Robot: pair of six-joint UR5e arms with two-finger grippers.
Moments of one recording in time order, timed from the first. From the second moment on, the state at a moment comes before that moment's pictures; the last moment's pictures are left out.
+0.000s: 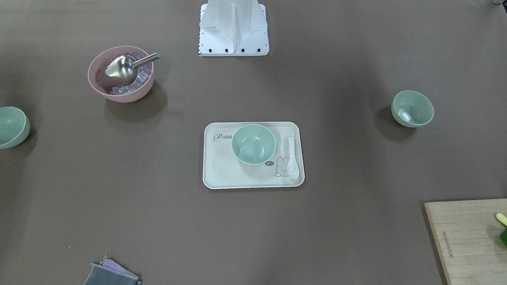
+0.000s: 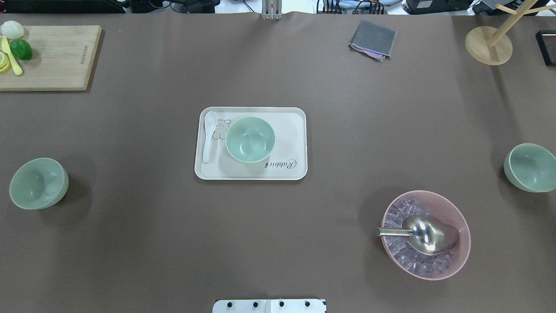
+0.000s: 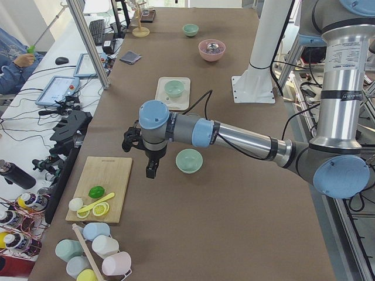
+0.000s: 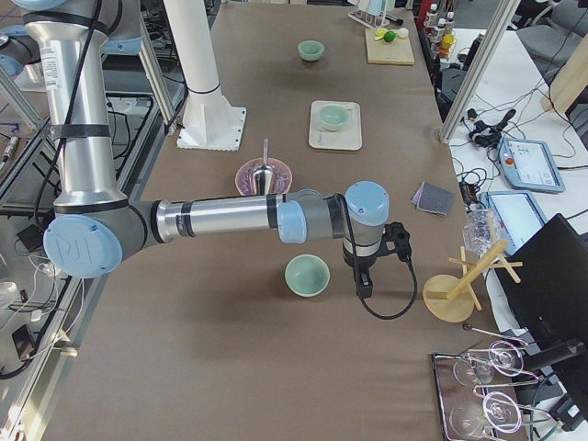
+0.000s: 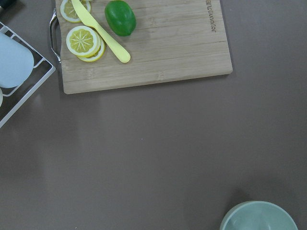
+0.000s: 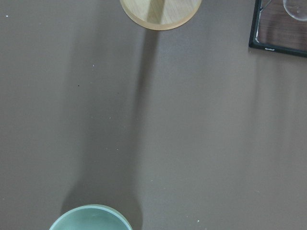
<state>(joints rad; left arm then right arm) -1.57 -1.56 -1.86 -1.49 -2.41 0.03 1.56 -1.50 1.63 -1.56 2.35 -0.06</state>
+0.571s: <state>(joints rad) -1.57 -1.53 -1.89 -1.49 -2.41 0.02 1.56 -1.51 1.65 -1.60 2.35 -0.09</state>
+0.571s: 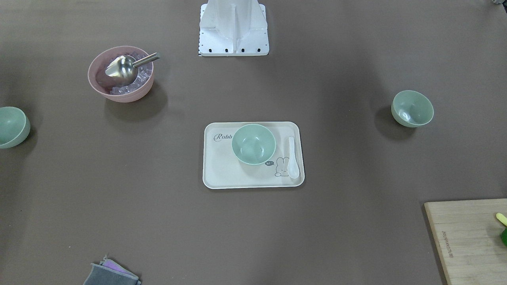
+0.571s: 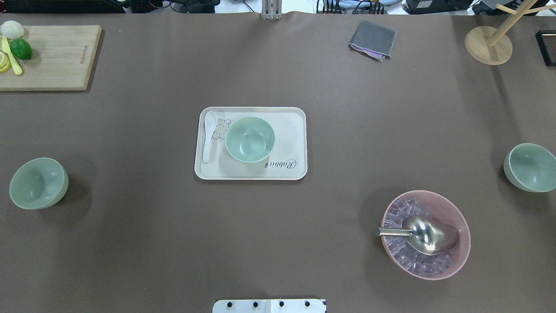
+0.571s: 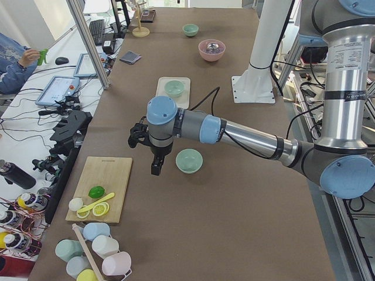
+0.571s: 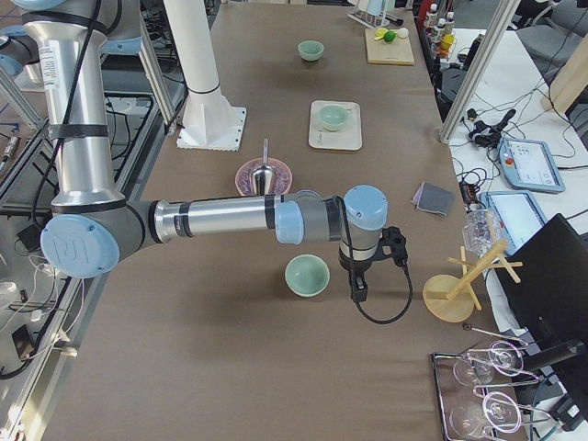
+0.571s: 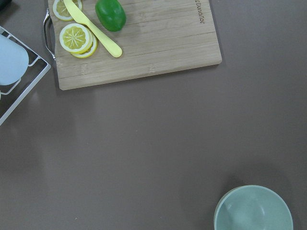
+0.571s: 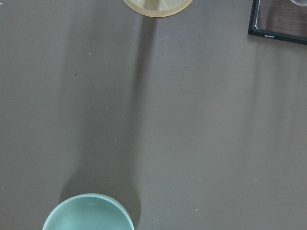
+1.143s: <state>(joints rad) -1.57 -1.50 -1.92 -1.49 -2.41 0.00 1.56 -1.56 1.71 -1.59 2.35 -0.09</state>
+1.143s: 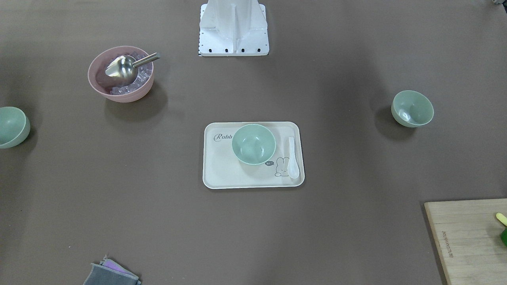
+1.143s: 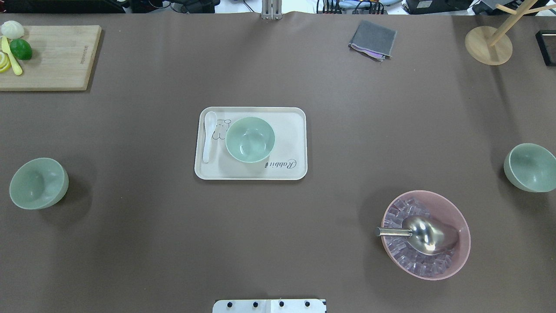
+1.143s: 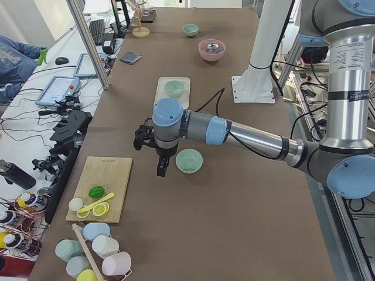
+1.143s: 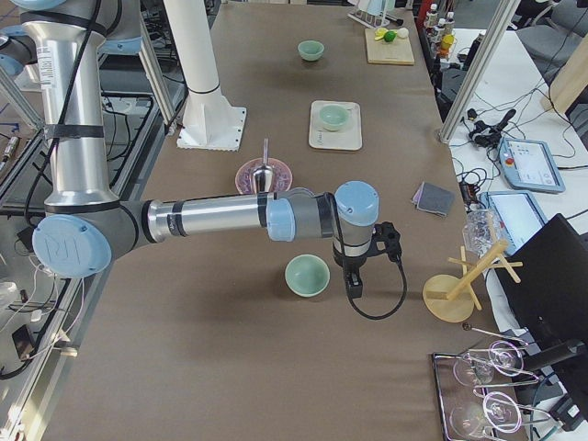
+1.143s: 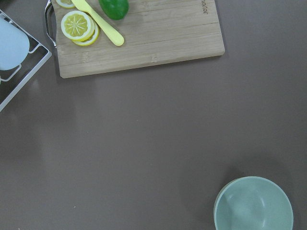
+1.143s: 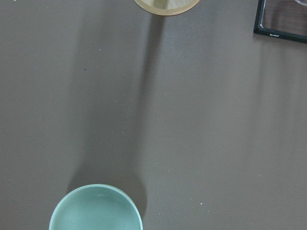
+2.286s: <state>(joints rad) -1.56 -1.47 -1.93 -1.49 -2.42 0.01 1.49 -1.58 1.71 -1.59 2.34 -0.08</state>
